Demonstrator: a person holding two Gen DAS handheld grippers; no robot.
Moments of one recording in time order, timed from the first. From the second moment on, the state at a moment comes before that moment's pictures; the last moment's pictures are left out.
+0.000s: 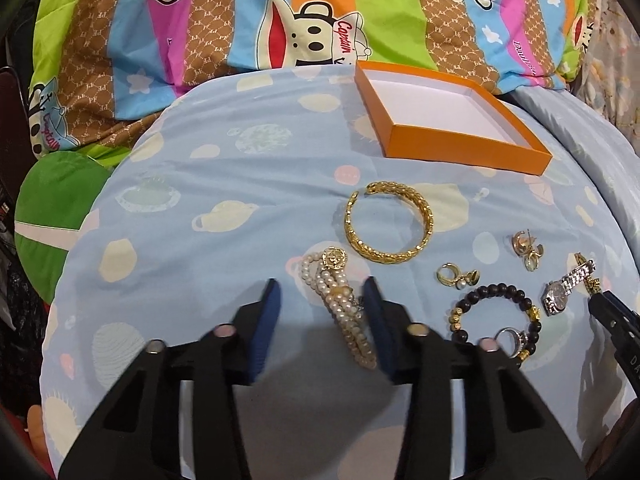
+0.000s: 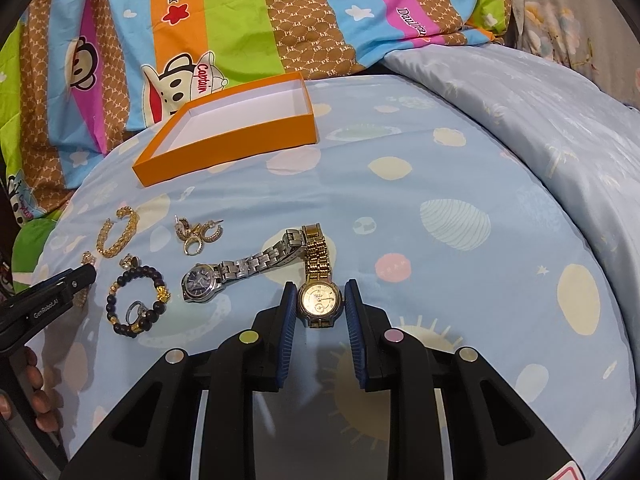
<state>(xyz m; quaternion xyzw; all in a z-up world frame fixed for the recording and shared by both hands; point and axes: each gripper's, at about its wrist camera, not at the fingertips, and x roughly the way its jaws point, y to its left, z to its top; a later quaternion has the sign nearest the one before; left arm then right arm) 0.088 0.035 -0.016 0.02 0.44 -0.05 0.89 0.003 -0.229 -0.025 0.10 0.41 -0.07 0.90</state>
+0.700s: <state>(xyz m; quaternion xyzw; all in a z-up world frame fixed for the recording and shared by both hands) 0.065 0.037 0.054 0.01 0.39 -0.12 0.91 -0.008 -0.242 0.047 0.10 0.34 -0.06 0.93</state>
